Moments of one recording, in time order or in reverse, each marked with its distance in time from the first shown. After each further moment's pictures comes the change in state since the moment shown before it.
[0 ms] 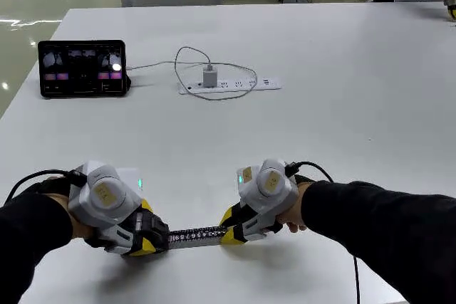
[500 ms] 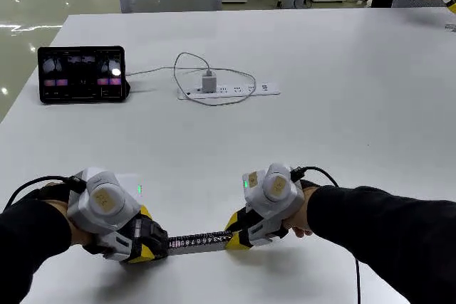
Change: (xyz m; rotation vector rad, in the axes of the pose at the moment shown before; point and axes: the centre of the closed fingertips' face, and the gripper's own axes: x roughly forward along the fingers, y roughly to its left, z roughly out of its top) left arm 0.000 0.001 0.000 -0.006 -0.001 -0.008; right arm -0.009 0.000 -0.009 0.010 0.007 -0.005
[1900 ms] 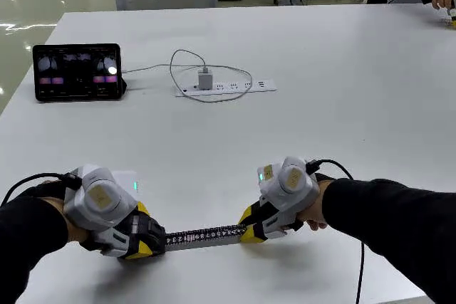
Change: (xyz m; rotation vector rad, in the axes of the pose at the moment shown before) left arm 0.000 -0.001 0.000 0.006 -0.004 0.001; right arm -0.020 -0.003 -0.023 0.027 0.013 -0.017
